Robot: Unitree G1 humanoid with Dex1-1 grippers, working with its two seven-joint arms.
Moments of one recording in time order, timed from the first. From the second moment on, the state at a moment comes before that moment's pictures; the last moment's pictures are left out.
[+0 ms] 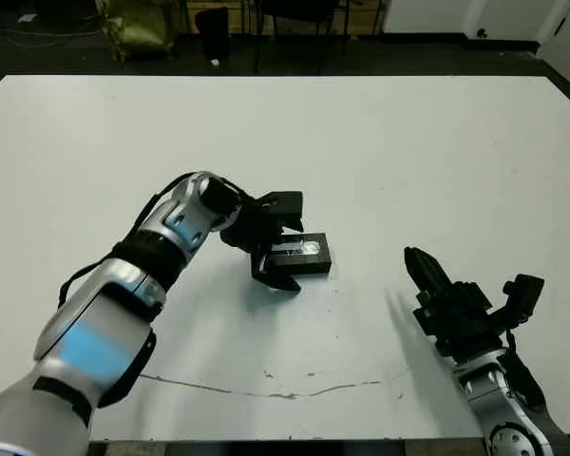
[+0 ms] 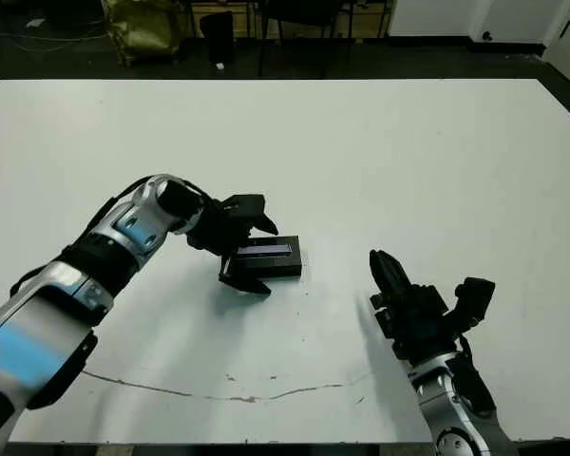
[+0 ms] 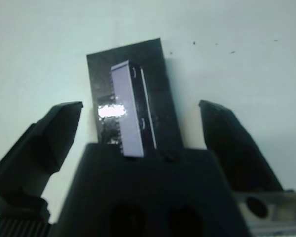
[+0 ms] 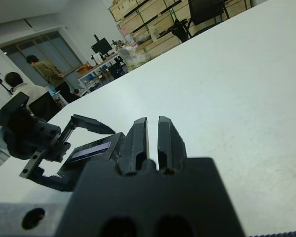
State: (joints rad) left arm -0.91 0.28 -0.47 0.84 0.14 -0.03 -1.20; right arm 0.20 -0.16 -0.13 -0.38 0.62 0.33 0.27
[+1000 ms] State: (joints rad) left arm -0.81 0.28 -0.34 0.75 0.00 0.07 -1.26; right arm 0.19 -0.15 -0.12 -0.33 0.64 0.30 0.30
